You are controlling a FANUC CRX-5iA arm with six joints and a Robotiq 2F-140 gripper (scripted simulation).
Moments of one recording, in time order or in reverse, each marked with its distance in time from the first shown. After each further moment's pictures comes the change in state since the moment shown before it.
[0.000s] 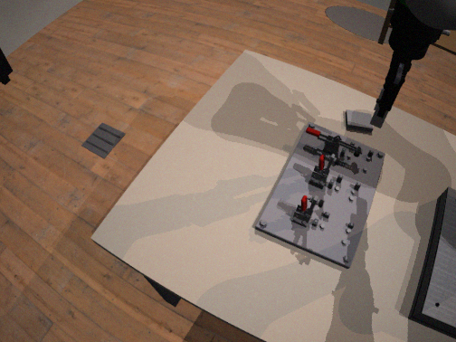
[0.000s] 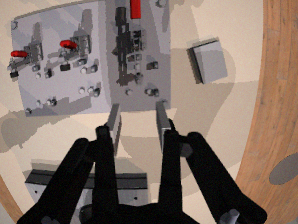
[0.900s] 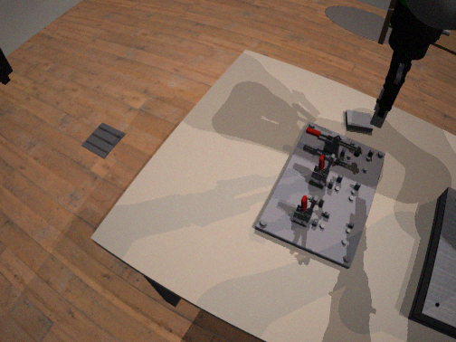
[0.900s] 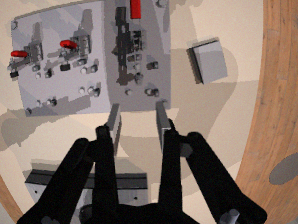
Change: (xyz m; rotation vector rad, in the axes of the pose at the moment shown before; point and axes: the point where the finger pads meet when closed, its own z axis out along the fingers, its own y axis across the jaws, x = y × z) arm 0.000 0.000 0.000 0.000 0.000 0.000
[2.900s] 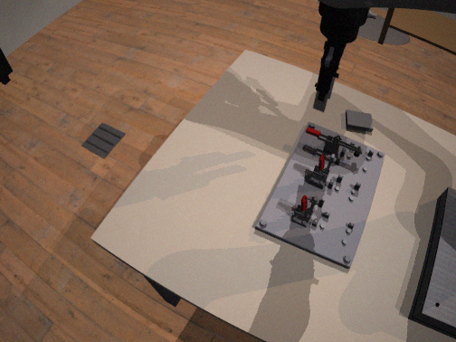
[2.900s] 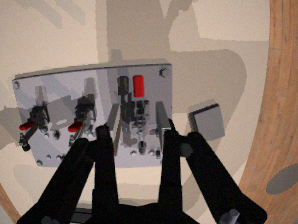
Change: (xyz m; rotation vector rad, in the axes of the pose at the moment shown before) arm 0.135 0.001 0.023 0.000 0.000 0.000
